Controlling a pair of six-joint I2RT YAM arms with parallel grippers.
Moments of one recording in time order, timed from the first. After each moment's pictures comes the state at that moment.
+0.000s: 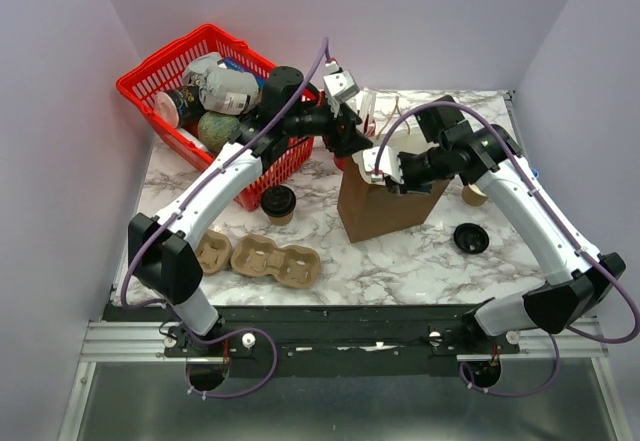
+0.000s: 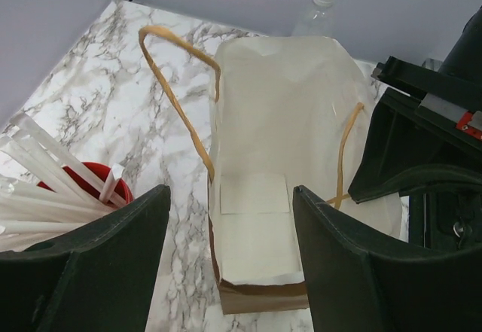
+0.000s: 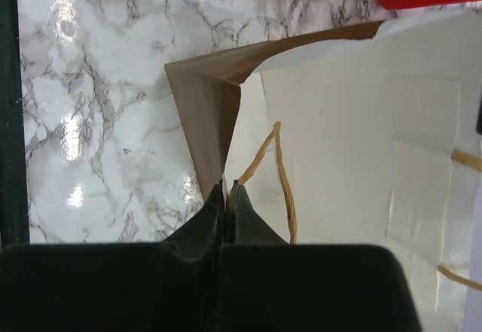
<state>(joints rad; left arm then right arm) -0.55 1.63 1.58 -0.17 0.75 0.07 0.53 1.43 1.61 -1.21 -0.47 -1.13</state>
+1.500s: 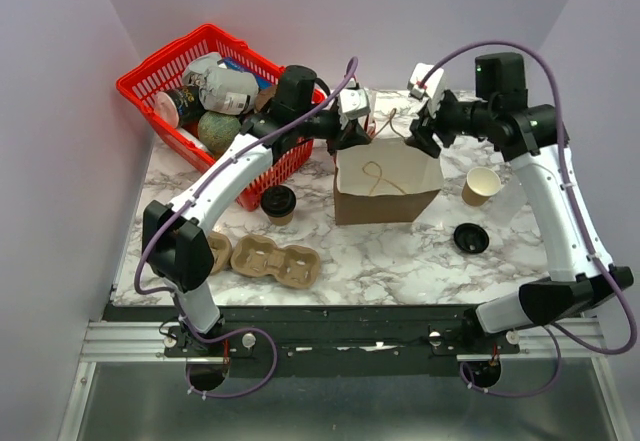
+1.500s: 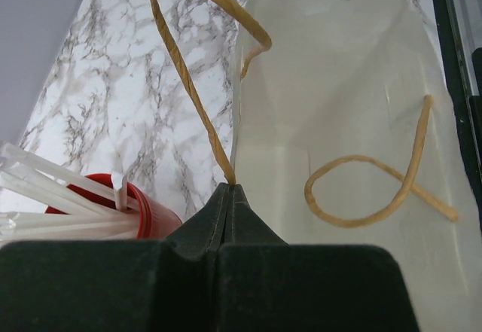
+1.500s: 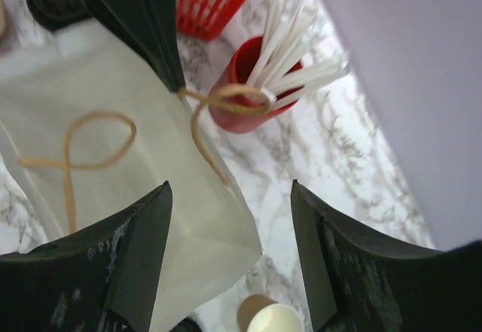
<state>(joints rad) -0.56 1.75 1.68 -0.32 0.83 0.40 0.30 1.44 1.87 -0.99 -0.52 -0.72</state>
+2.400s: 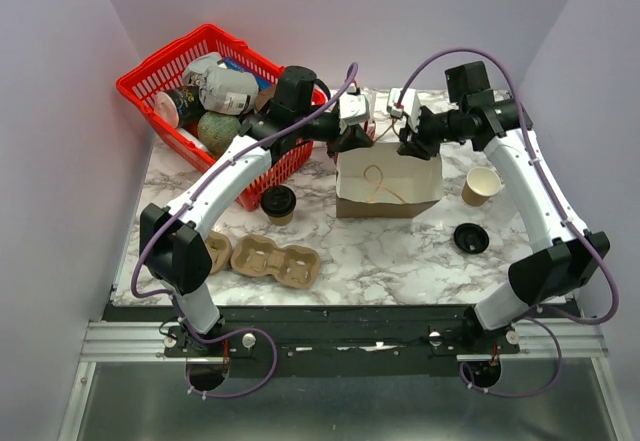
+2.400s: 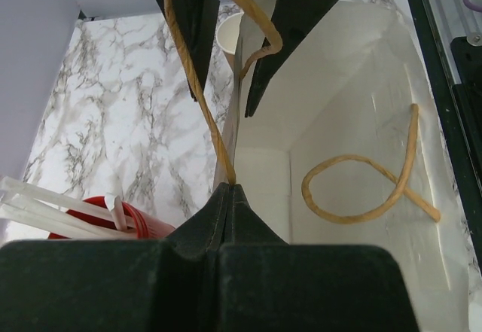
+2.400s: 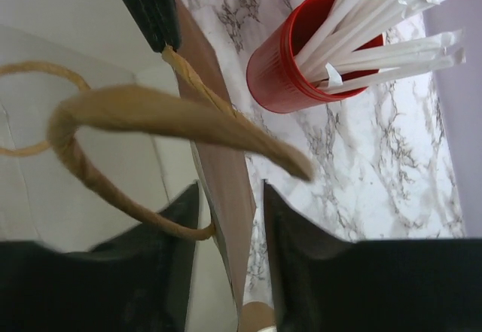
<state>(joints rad) -0.57 1.71 1.67 -0.34 0.90 0.48 0.28 1.56 1.73 -1.02 -0.58 -0.94</state>
